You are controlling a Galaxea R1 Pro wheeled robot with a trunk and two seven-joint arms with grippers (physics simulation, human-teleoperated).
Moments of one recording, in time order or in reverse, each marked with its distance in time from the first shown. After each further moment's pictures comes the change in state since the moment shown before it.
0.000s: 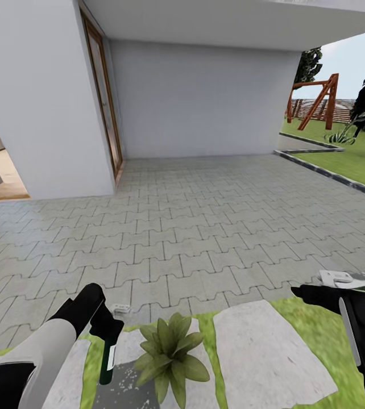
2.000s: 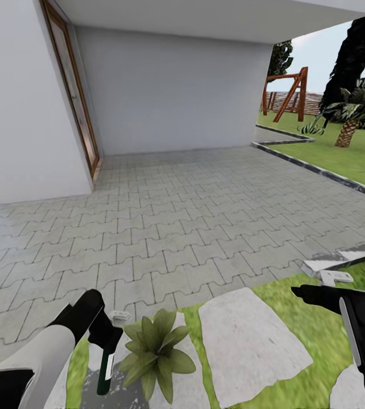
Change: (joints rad) left arm 0.030 0.001 -0.004 0.006 0.000 -0.002 0.000; right arm 0.000 -0.001 -0.002 0.000 0.000 0.000 0.000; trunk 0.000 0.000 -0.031
